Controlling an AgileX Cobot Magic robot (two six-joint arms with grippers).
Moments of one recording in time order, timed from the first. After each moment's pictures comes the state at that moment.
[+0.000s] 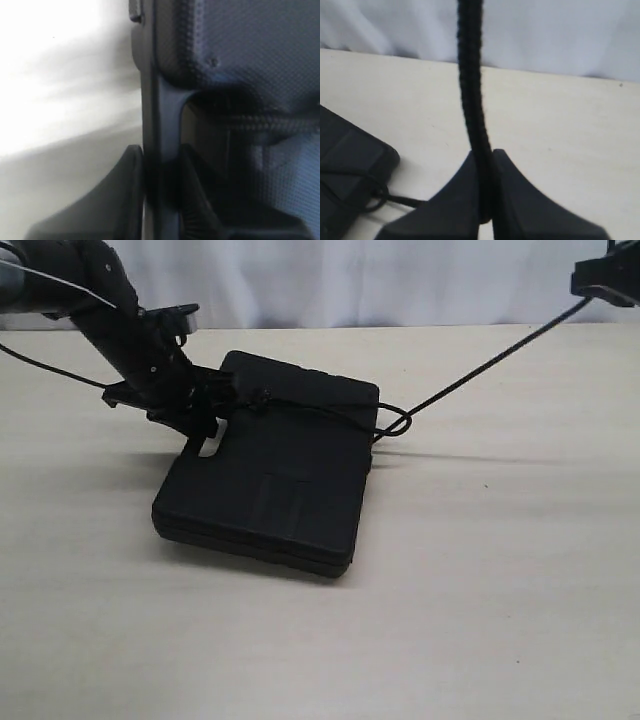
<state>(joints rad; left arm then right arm) -0.09 2.16 -1.56 -0.39 0.87 0.13 -0.26 1.63 -1.22 0.99 0.61 -1.11</state>
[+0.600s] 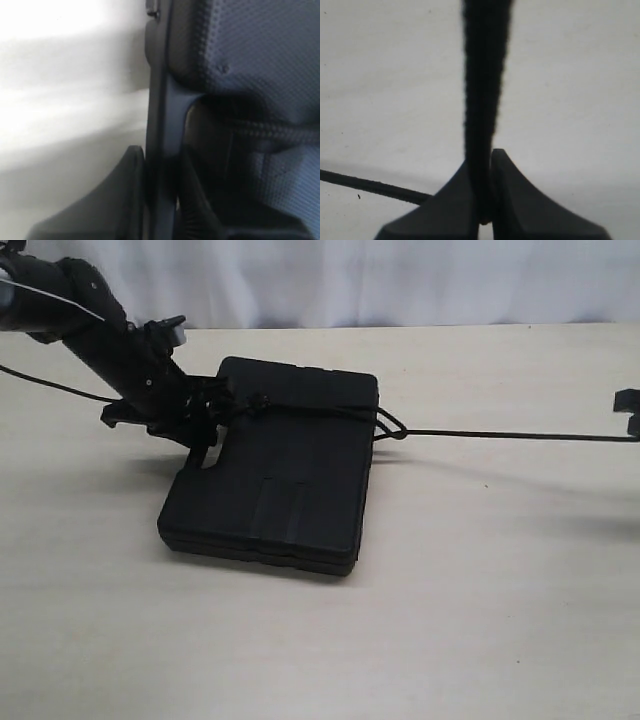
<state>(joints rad) -0.06 2.16 -1.47 -0.51 0.78 0.16 -0.42 1.71 -0.92 0.95 0.39 -1.00</state>
